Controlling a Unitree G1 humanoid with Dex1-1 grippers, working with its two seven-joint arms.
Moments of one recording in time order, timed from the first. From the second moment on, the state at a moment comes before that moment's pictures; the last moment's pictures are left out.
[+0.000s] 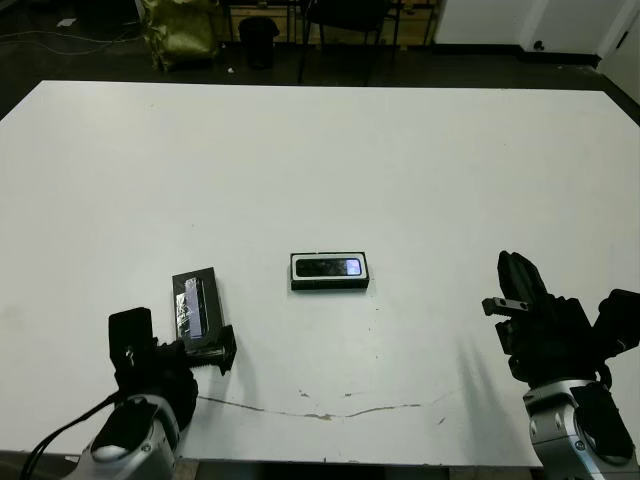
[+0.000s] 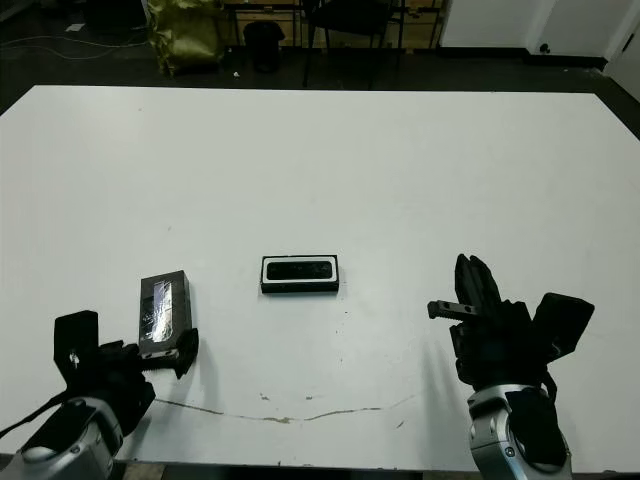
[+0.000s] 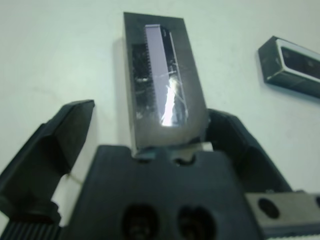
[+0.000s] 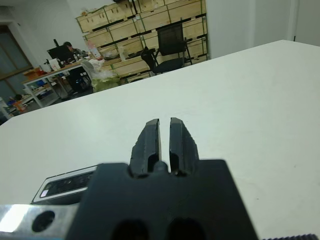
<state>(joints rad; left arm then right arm) 0.29 -0.04 0.12 -0.83 -0.25 1.16 0.06 0.29 -0.10 -0.12 -0.76 0.40 0.48 -0.07</state>
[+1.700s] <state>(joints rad) -0.16 0.73 0.16 -0.53 -0.35 1.04 -0.52 0.29 -0.11 -0.13 -0.68 0.37 0.42 -0.01</state>
